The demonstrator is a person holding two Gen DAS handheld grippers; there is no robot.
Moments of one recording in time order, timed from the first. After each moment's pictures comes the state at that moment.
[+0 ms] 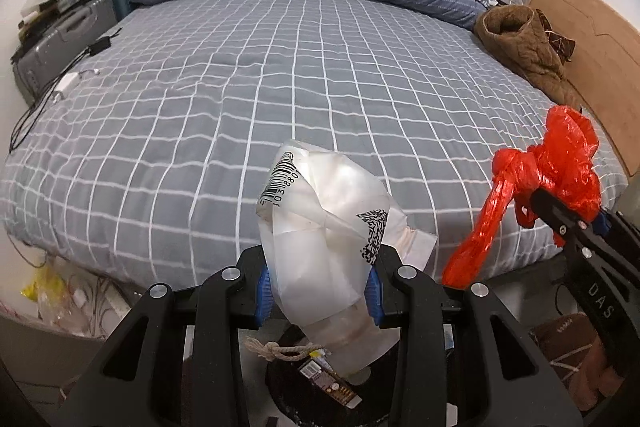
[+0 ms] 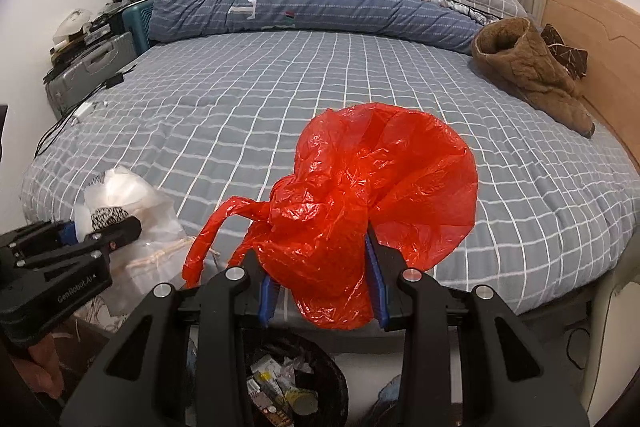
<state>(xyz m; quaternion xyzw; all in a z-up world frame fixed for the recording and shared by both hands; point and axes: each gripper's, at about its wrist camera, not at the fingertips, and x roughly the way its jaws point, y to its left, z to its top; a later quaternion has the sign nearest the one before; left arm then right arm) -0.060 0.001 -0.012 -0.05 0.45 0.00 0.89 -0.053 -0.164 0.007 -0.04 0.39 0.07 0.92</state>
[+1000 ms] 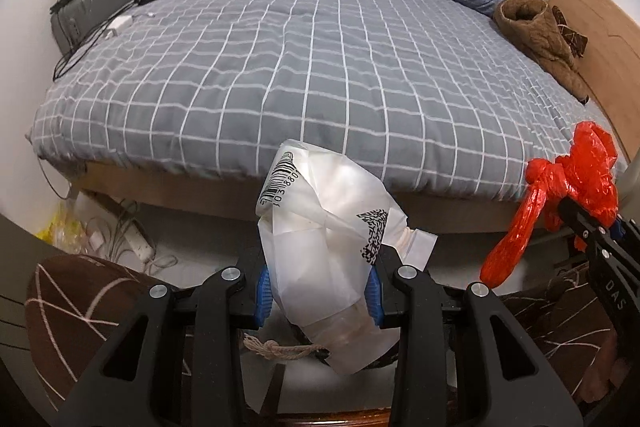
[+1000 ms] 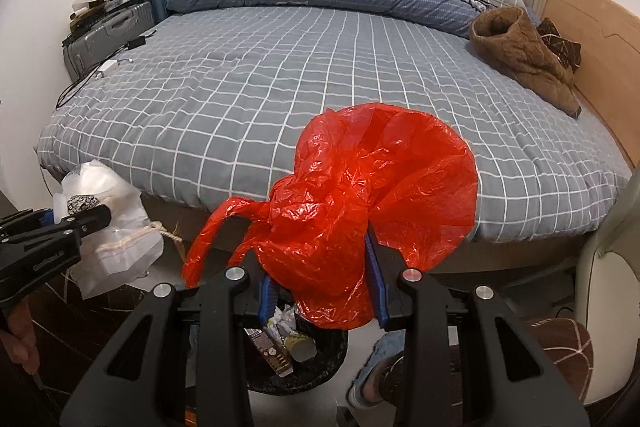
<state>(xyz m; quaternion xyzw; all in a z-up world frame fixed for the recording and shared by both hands) -0.176 0.030 -0.023 -0.07 0.49 0.04 0.87 -0.157 -0.157 0.005 -0.06 0.43 0.07 0.90</state>
